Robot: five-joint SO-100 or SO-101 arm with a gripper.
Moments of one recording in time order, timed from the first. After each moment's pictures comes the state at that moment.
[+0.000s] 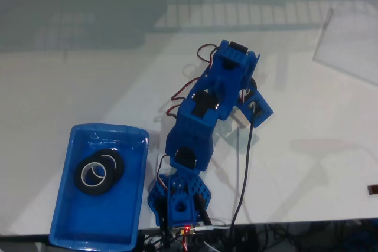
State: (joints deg) arm 31.9 77.4 97.0 72.4 26.9
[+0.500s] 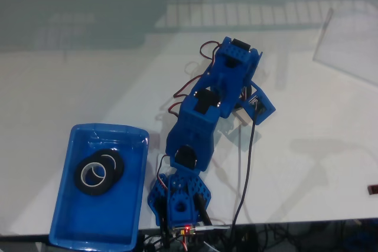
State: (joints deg) arm 32.3 75.5 94.0 72.9 26.9
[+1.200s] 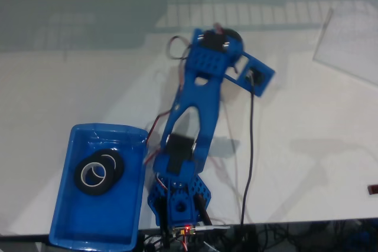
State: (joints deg) arm 20.0 115.9 94.2 81.1 17.3
